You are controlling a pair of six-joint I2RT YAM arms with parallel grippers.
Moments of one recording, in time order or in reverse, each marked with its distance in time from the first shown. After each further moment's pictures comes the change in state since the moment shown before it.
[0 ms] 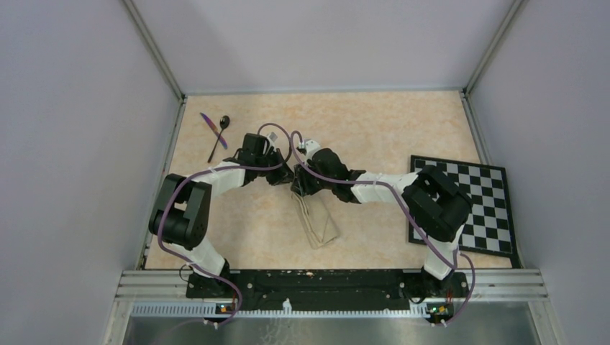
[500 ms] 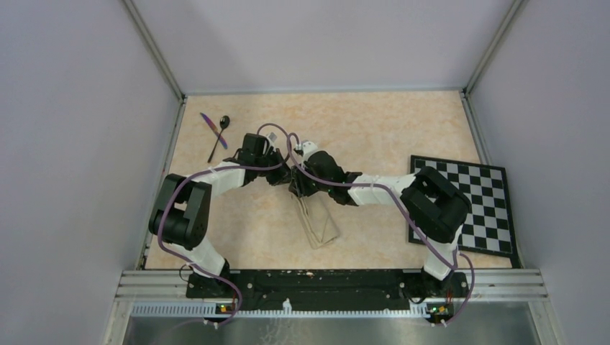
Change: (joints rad) left arm 0.000 0.000 -0.002 0.005 0.000 -0.022; right arm 0.032 0.005 0.008 -0.002 0.071 0.019
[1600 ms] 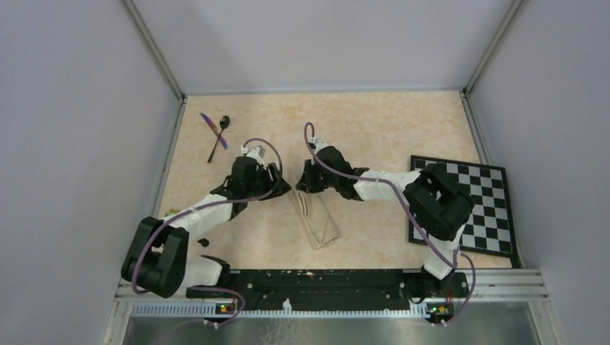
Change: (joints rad) left arm -0.069 -0.360 -0.330 0.130 -0.308 0.128; right arm -0.076 -0.006 -0.014 -0.035 -0.097 0.234
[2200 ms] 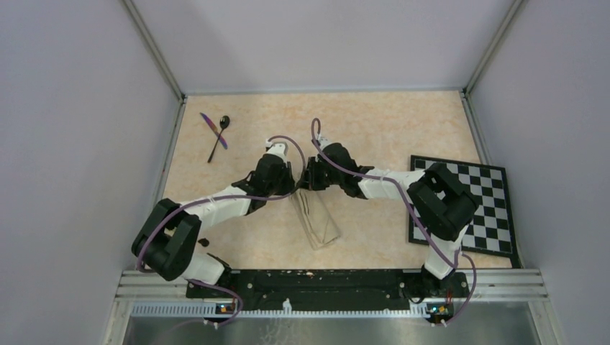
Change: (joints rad) left arm -0.189 0.118 0.110 0.010 -0.290 0.150; right arm -0.039 -0.020 -0.024 0.034 -0.094 0.048
